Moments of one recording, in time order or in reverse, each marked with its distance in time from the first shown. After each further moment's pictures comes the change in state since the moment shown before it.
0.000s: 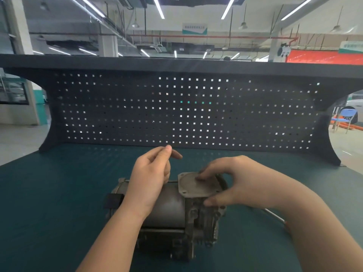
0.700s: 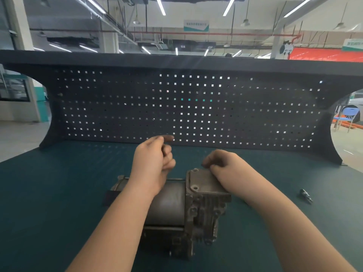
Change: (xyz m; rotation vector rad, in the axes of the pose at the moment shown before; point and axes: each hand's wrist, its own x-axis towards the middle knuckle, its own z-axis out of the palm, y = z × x) left_hand 0.025 0.015 0.016 -0.359 0.192 -0.286; right_hand 0.028 0.008 0.032 0.327 0.277 0.363
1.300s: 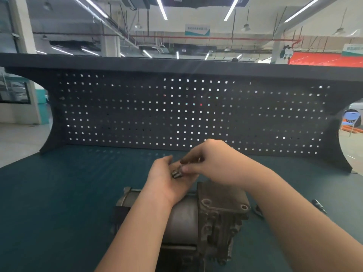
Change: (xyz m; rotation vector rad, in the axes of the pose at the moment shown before) left_hand 0.013 -0.002 0.007 -0.653 -0.033 -0.522; right_hand 0.041 -0.051 0.004 -0.330 -0.155 -0.315
